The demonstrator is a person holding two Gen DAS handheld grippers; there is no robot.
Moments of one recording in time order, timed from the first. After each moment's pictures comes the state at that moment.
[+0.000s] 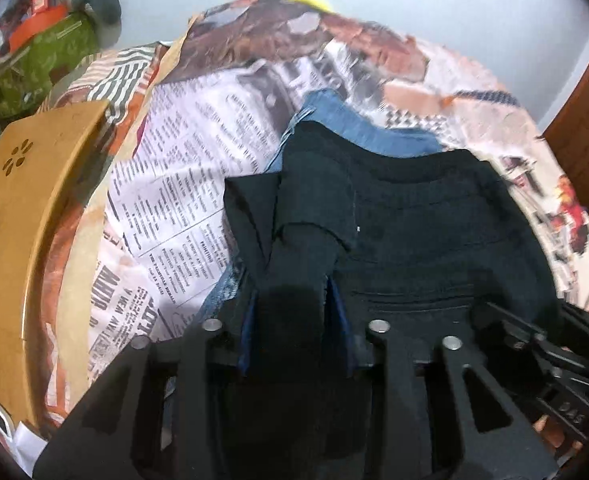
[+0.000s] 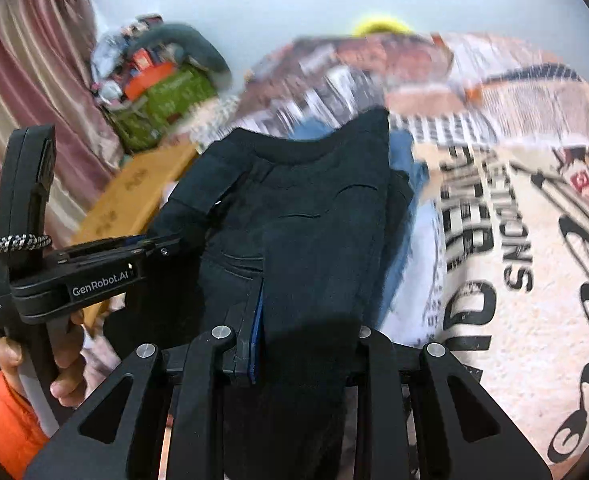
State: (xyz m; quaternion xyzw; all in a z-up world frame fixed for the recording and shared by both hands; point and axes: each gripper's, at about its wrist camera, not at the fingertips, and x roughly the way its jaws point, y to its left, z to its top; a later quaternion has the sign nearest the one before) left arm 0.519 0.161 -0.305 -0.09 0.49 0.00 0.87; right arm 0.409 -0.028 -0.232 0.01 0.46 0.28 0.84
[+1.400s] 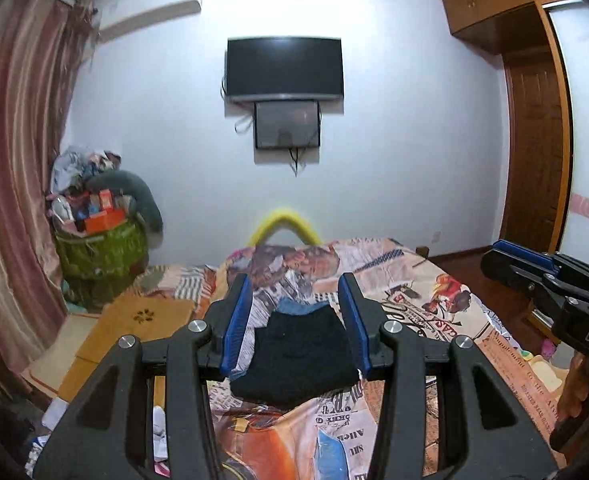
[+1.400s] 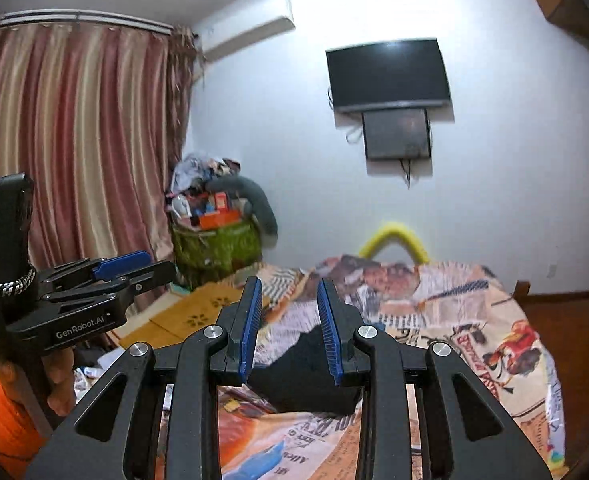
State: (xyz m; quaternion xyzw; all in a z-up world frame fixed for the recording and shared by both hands) left arm 0.132 0.062 0.021 0.01 0.14 0.02 0.99; right arm 0.115 -0.126 0.036 0.00 0.12 0.32 0.94
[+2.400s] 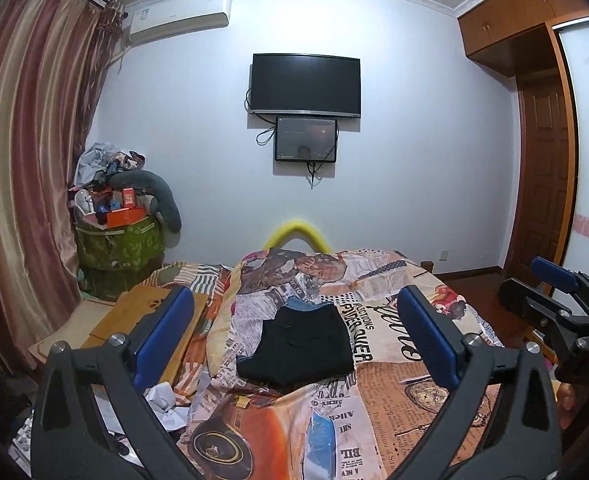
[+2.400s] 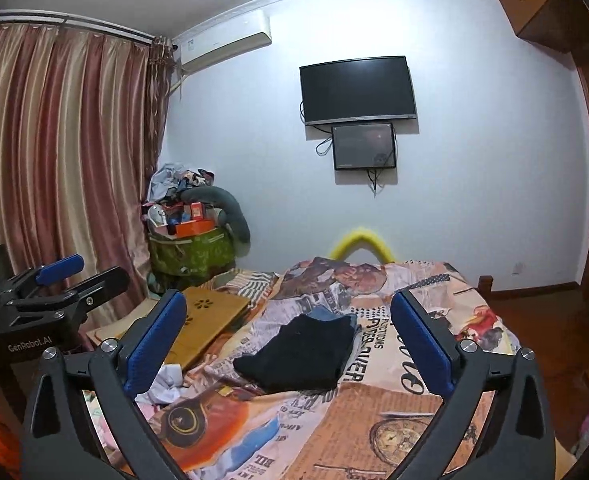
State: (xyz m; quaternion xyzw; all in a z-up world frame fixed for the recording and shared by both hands) left arm 0.065 0.057 0.017 -0.02 0.12 0.05 0.99; right arm 0.068 -0.137 0.031 0.01 0.11 0.25 0.96
